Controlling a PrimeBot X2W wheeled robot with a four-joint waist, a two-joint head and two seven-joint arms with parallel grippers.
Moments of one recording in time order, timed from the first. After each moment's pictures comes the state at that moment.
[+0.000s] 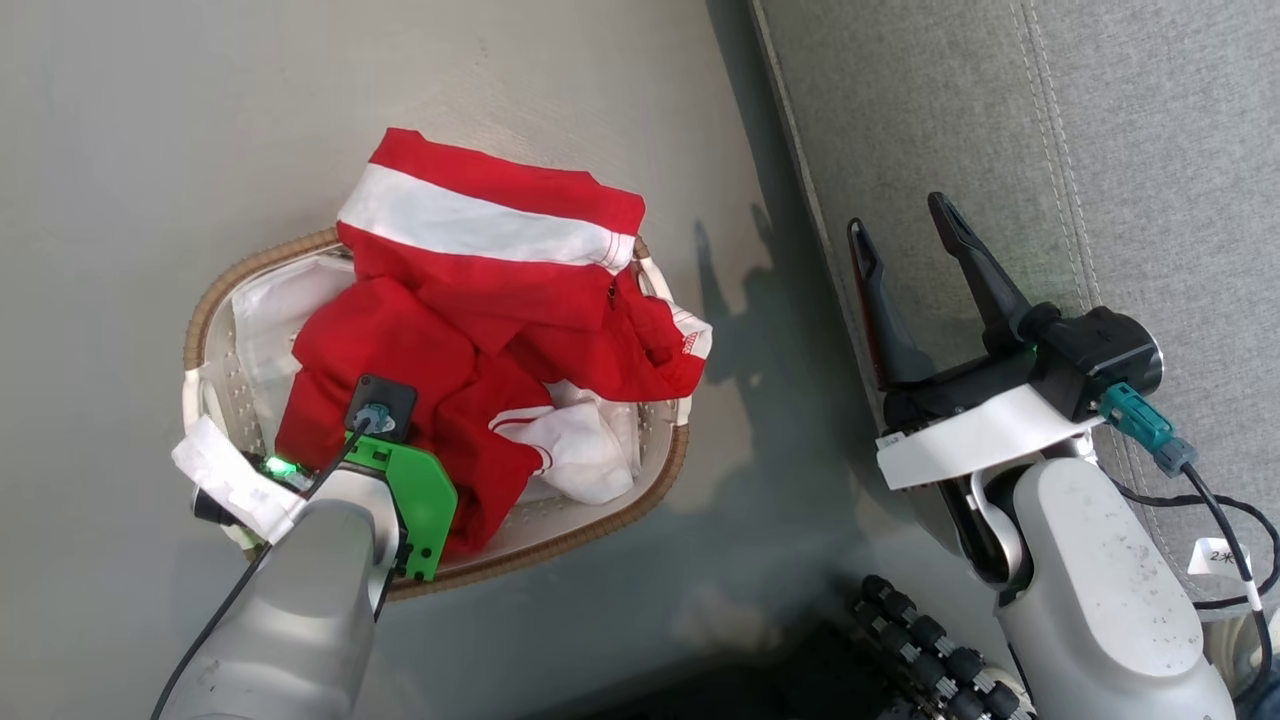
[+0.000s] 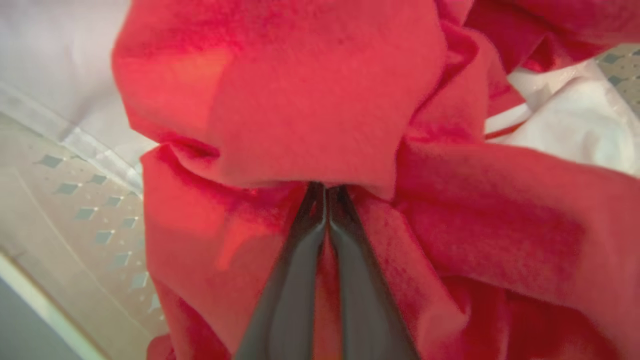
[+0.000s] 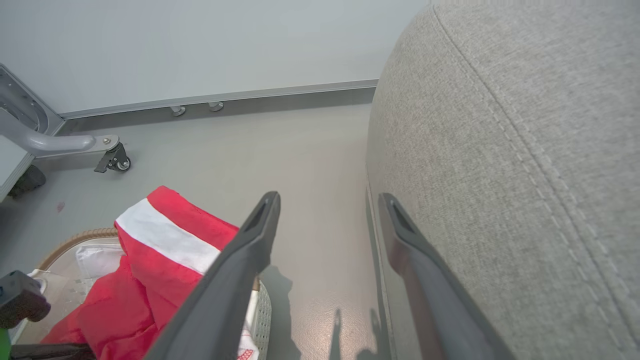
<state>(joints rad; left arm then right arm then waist) -0.76 0.07 -0.47 1.29 -0.14 -0.07 -0.11 -0.40 -0.05 0.18 0.13 0.21 0.13 -0.26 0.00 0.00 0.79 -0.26</state>
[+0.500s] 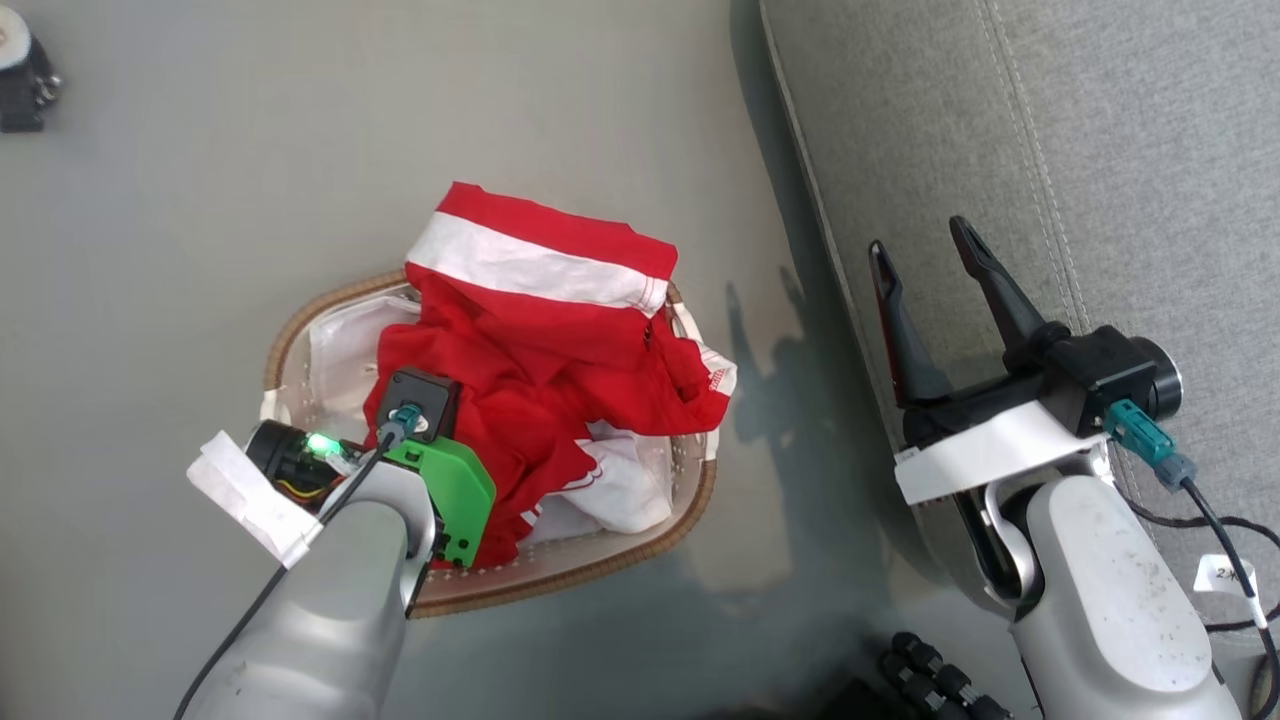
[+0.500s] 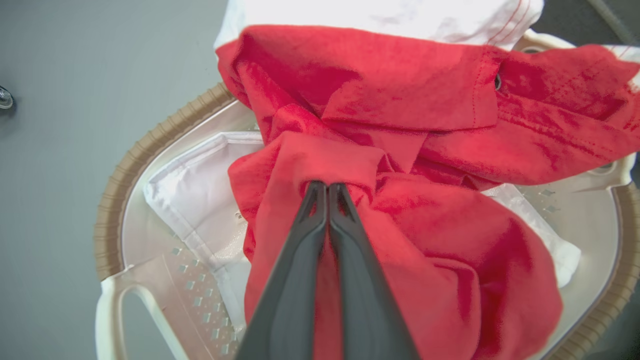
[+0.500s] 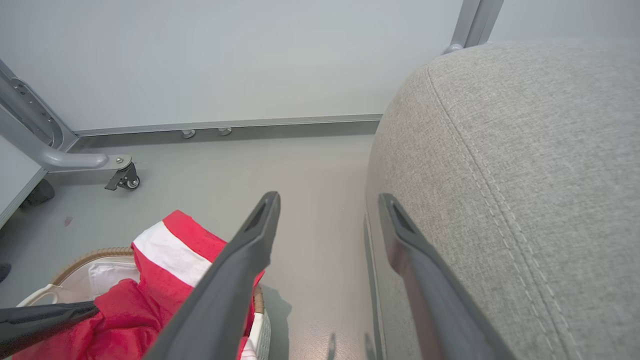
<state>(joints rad) -0.74 0.05 -0.51 1.20 -0.17 -0.09 -0.26 -0.37 -0.05 0.14 0.16 0.15 0.13 -0.26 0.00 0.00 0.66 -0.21</state>
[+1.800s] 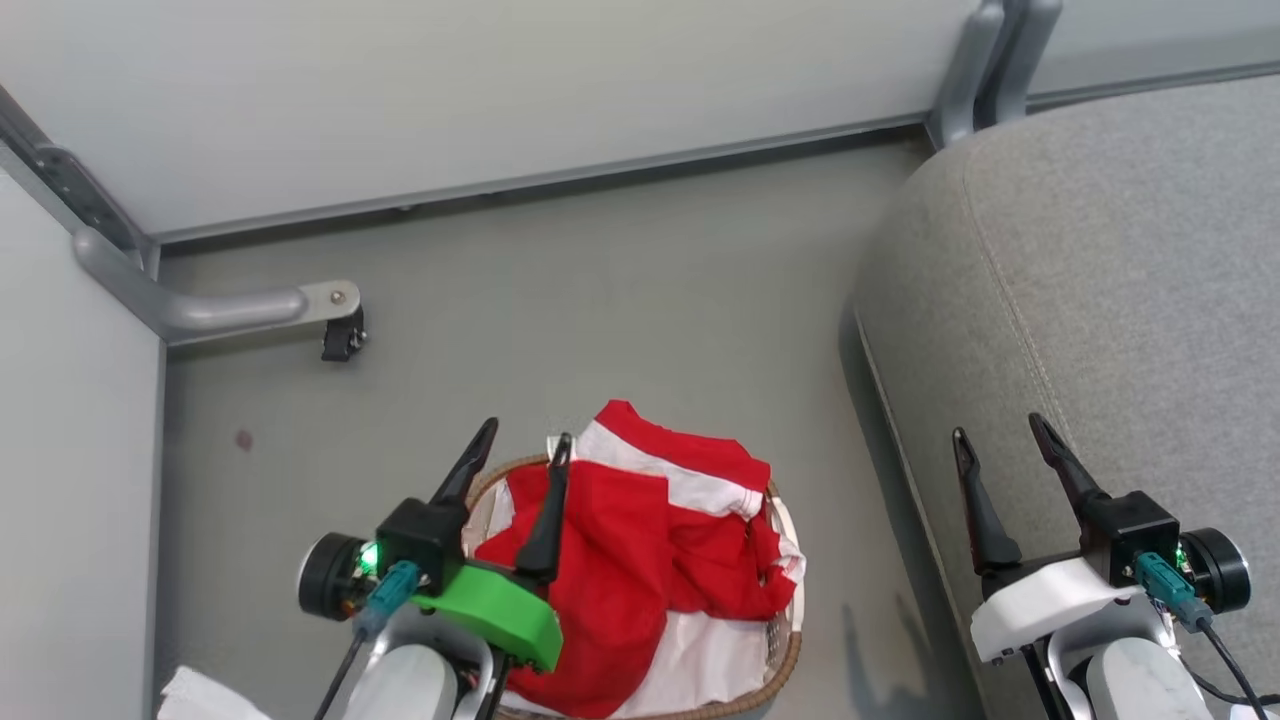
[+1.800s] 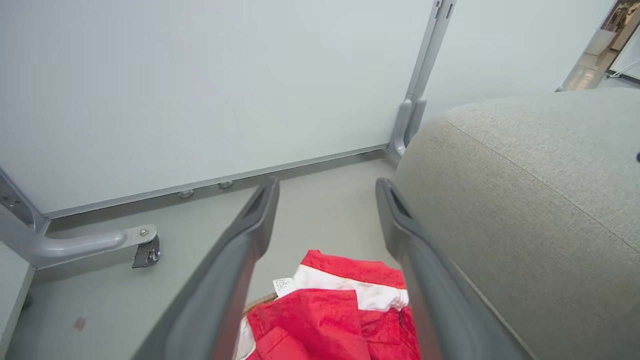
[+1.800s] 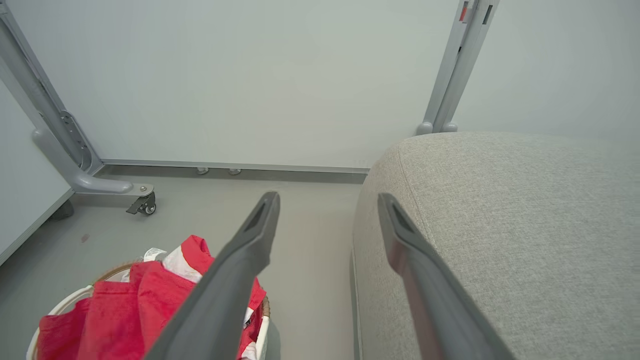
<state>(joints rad) -0.22 0.05 -0.39 0.37 -0.24 -0.10 -0.26 -0.11 -0.05 -0.02 0.22 0.03 0.13 -0.26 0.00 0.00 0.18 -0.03</state>
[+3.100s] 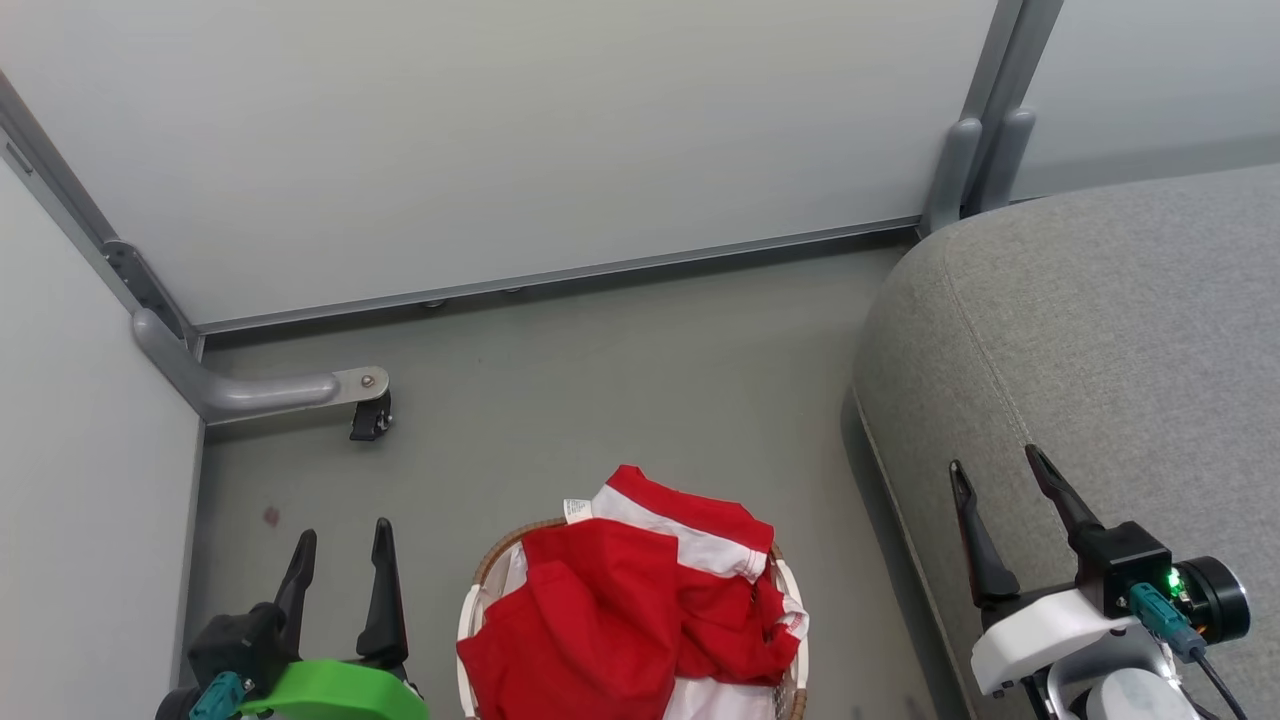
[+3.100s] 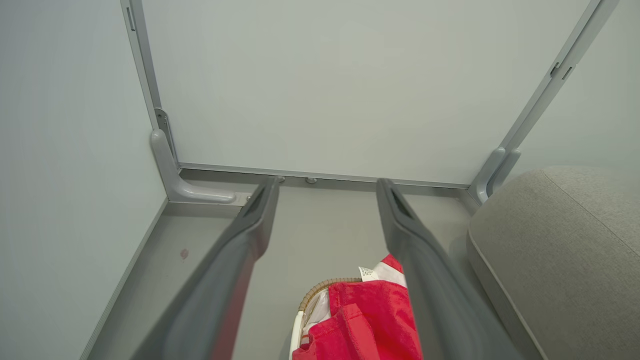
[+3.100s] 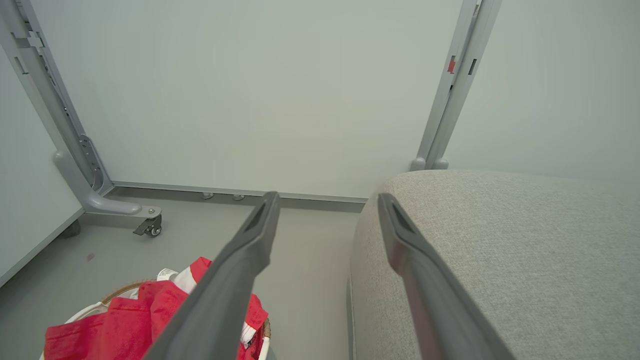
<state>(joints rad) -0.01 0.05 -0.05 0.31 -0.30 -0.12 -0.26 -0.05 -0.05 -0.01 0.20 0.00 0.13 -0.26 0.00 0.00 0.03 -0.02</state>
